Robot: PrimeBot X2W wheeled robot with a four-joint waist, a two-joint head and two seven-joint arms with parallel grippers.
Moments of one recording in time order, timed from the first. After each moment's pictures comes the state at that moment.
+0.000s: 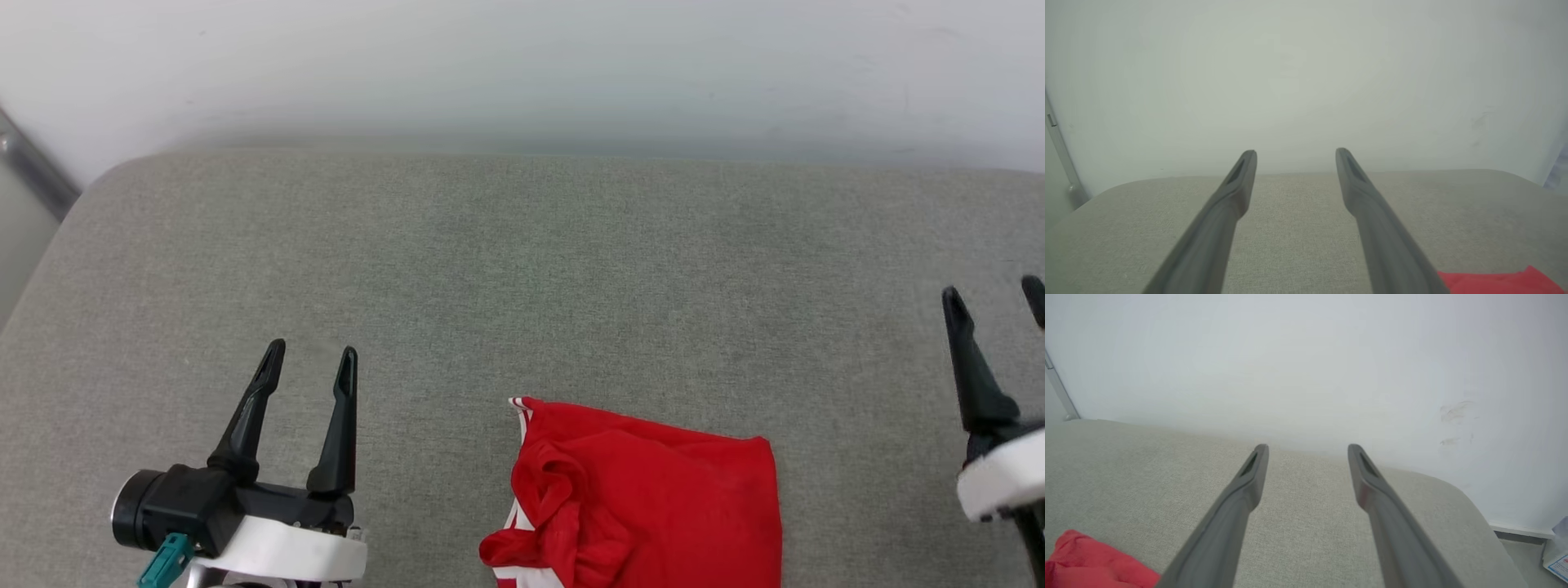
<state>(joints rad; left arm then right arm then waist) 0.01 0.13 -0.07 -0.10 -0.21 -0.13 -0.26 -0.08 -0.30 -0.10 -0.22 0.22 0.13 0.19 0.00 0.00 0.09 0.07</state>
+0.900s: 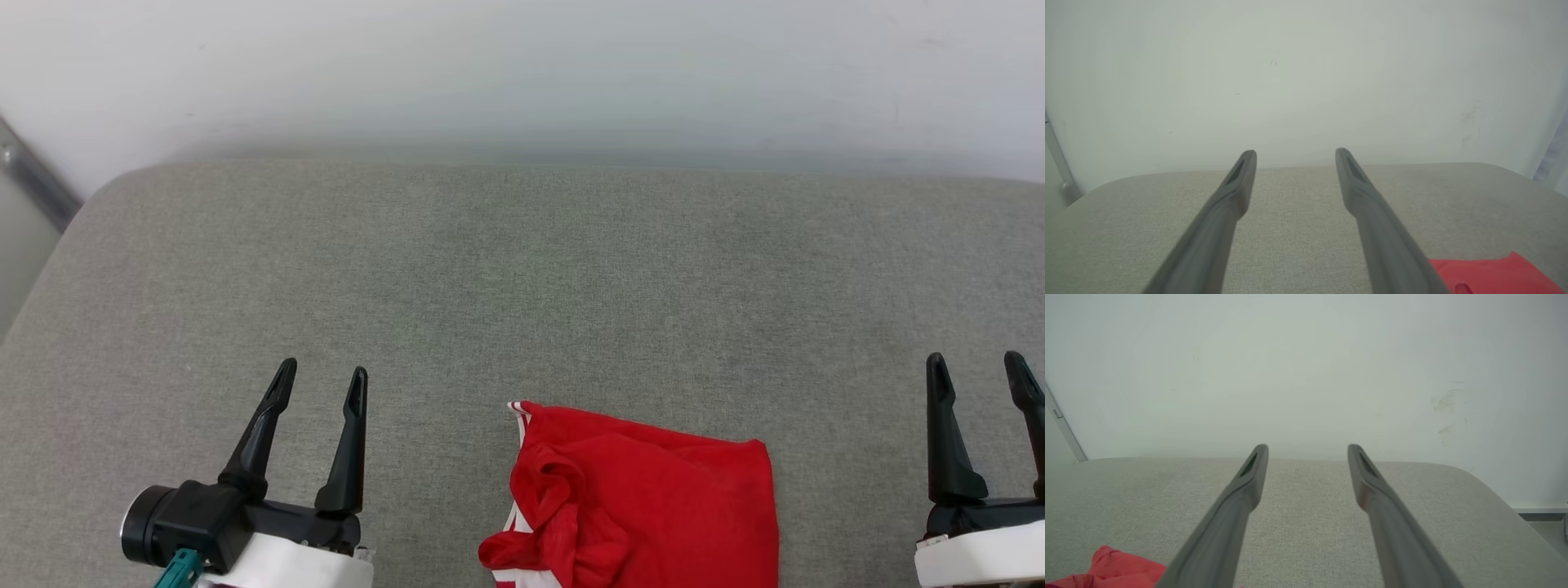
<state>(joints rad) 0.05 0.14 -0.09 -0.10 -0.22 -0.13 -0.26 0.12 -0.08 -0.16 -0.26 0.14 0.13 -0.08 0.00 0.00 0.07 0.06</state>
